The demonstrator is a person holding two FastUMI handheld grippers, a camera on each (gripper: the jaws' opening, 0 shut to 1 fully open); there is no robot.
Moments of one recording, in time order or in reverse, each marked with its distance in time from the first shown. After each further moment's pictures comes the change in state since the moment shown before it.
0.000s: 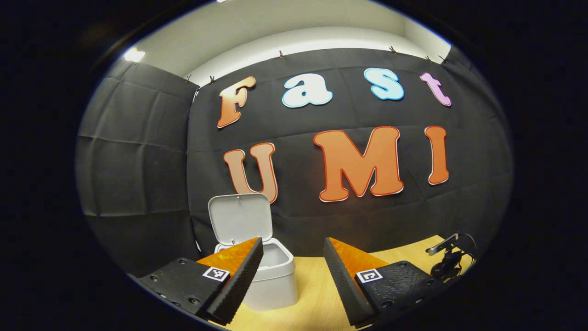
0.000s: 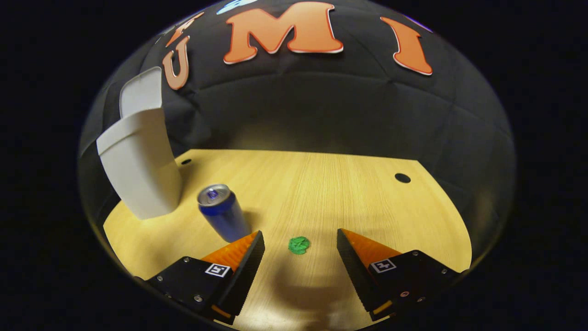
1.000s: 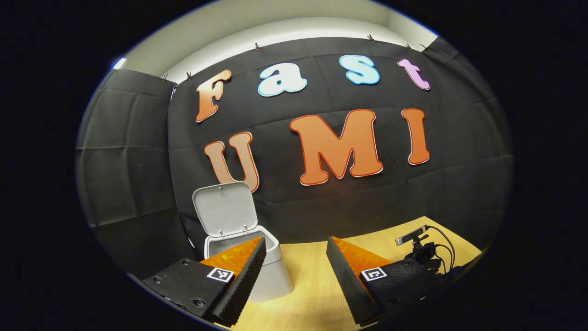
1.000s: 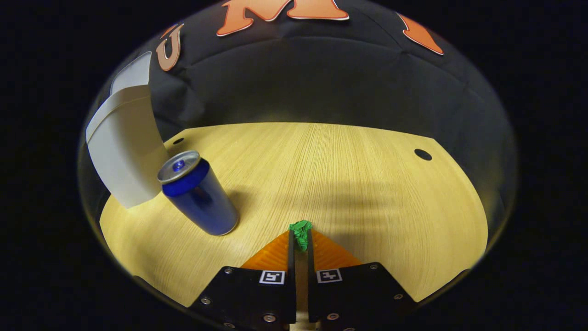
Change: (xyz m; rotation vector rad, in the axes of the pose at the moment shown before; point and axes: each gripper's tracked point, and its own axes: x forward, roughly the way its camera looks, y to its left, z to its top) left arm -0.021 -0.027 -0.018 0.043 0.080 -0.108; right arm 0.031 0.013 -0.016 0.016 0.055 0.024
